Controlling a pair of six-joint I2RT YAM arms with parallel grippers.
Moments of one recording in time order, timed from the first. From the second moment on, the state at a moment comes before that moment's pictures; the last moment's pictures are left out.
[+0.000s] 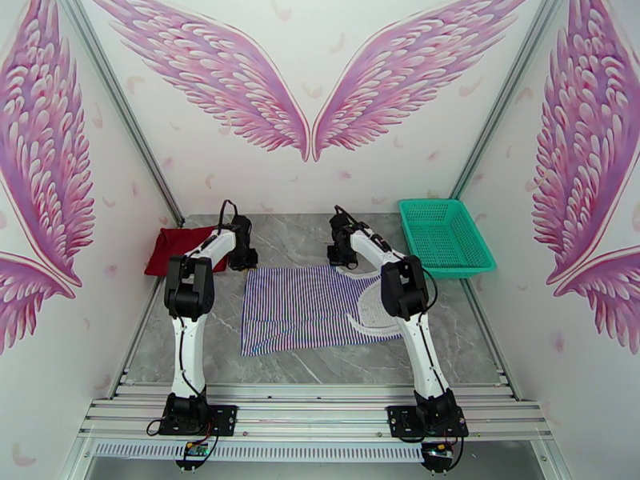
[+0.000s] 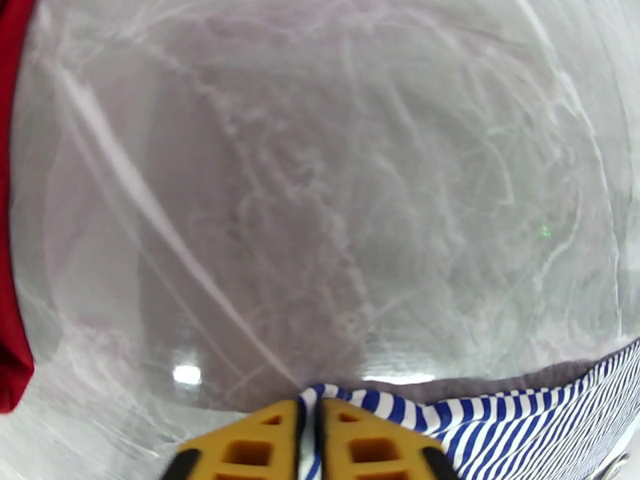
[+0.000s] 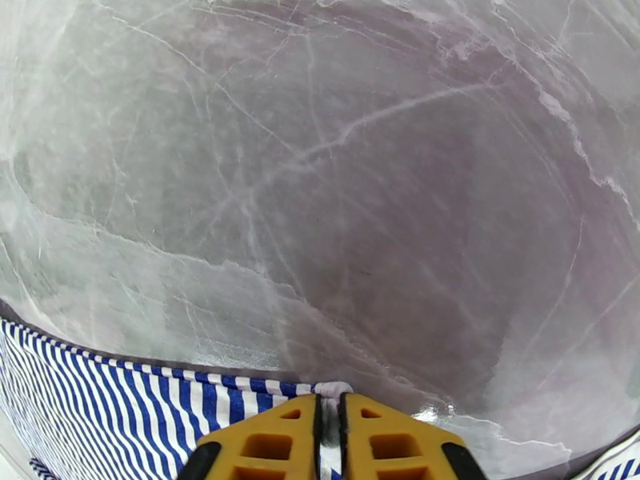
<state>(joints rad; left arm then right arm) -0.13 2.30 1.87 -0.90 0.08 -0.31 0.35 2.46 2.14 -0.95 -0.07 0.32</state>
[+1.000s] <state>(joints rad) -0.14 1.92 1.42 -0.67 0.20 -0.20 0.35 2.13 1.77 -0.87 -0.06 0.33</state>
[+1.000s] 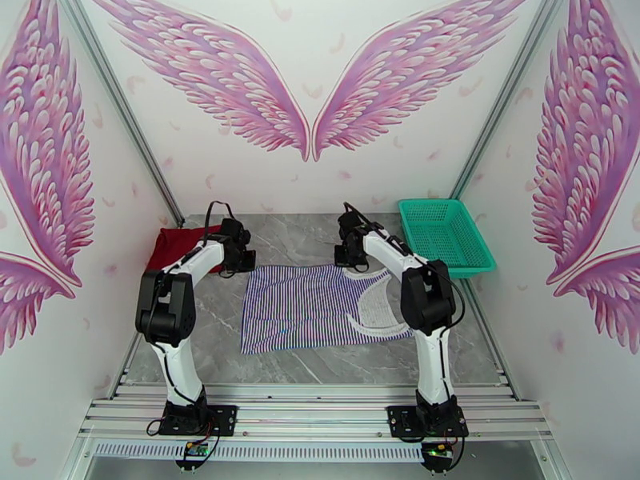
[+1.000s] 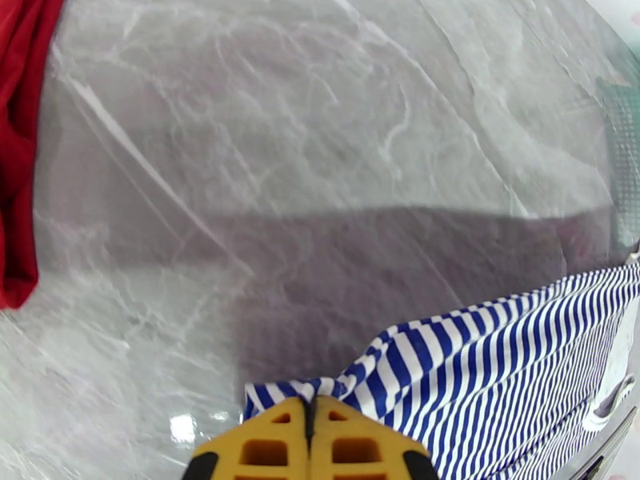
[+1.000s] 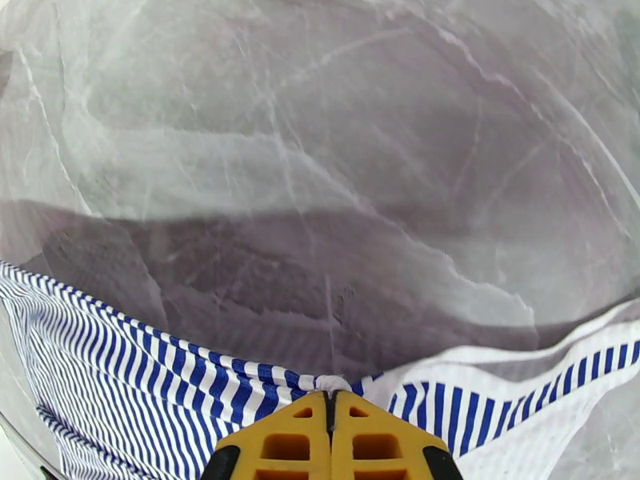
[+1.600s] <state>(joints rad) -0.18 1.62 1.01 -0.60 0.23 -0.24 0.43 1.83 1.29 -0.72 0.00 0.44</state>
